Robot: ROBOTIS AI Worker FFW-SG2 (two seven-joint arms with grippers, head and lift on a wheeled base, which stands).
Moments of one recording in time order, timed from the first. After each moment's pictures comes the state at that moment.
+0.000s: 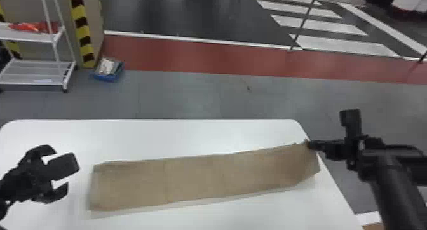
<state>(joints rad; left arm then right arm) -0.14 0.11 0.11 -1.24 -1.12 0.00 -0.65 -0.47 -0.42 -0.40 -0.83 0.36 0.43 0.72</state>
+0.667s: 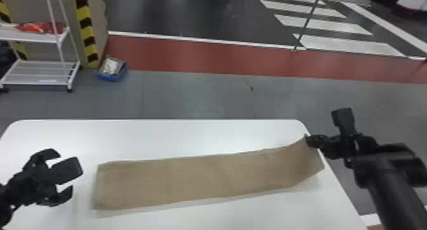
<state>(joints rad) -0.11 0.12 0.11 -1.24 -1.10 0.00 -0.63 -0.48 -0.42 -0.34 -0.77 0.41 0.24 0.64</state>
